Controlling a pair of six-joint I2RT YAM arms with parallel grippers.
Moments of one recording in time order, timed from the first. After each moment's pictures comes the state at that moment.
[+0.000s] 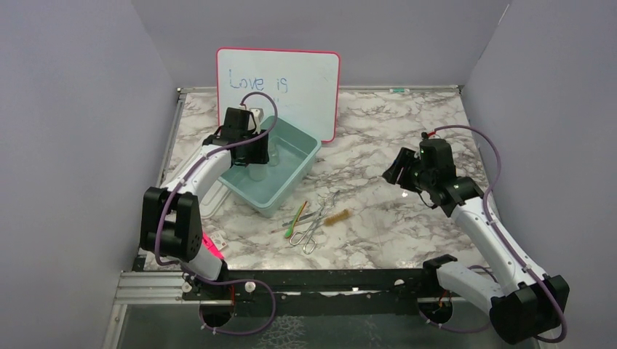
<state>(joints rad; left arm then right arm) -0.22 1.55 1.13 -0.46 0.12 -0.11 0.29 0.99 0.84 -0.56 -0.01 0.56</state>
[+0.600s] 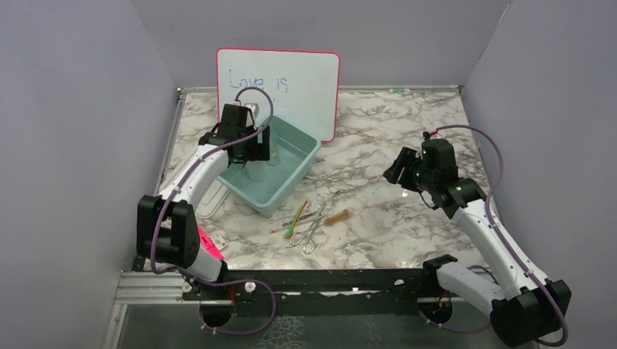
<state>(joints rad) -0.22 1.52 1.16 -0.50 0.05 -0.16 0.29 0.97 0.84 -0.56 -0.01 0.55</state>
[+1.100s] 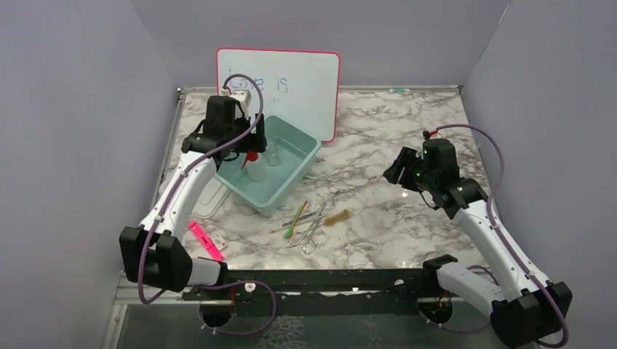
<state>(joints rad) -0.21 1.36 1.24 -0.58 0.07 -0.16 0.29 0.96 0.85 -0.57 -0.02 0.54</state>
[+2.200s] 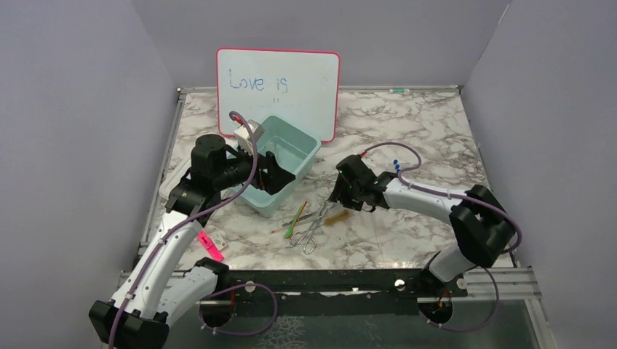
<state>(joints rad) -0.36 0.89 0.93 -0.37 0.58 -0.22 0.76 1.51 0.87 -0.33 0.12 0.99</state>
